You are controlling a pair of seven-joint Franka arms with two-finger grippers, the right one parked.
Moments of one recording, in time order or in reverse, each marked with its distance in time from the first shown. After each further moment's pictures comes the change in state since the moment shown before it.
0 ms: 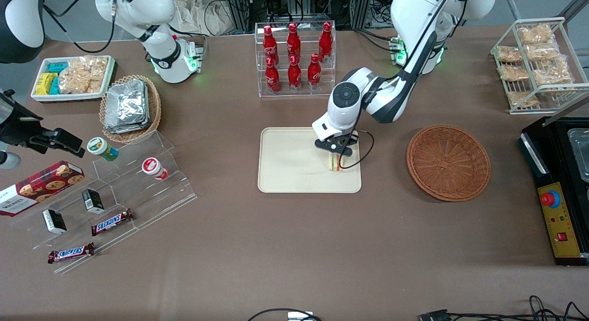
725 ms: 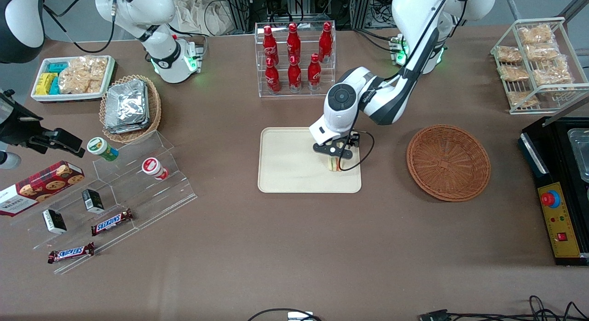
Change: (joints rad) arm 0.003 -0.003 0.014 0.178 0.000 -0.240 -0.053
